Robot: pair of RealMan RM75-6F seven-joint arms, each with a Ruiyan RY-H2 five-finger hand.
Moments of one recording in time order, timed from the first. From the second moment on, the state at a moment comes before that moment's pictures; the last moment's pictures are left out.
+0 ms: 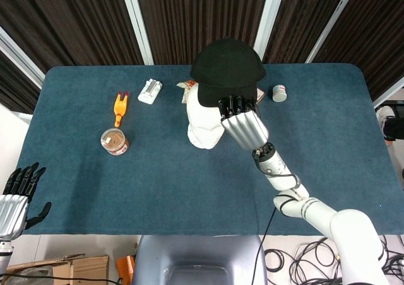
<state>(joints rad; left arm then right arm) -0.12 -1.19 -0.01 -1.39 1.60 1.54 -0.14 0.97 -1.78 0.25 -0.73 -1.63 1.63 -0.73</state>
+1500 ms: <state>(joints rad) -0.14 -1.19 -0.01 -1.40 1.58 1.49 -0.13 0.82 -1.94 0.08 -0.58 -1.76 1.69 -0.66</state>
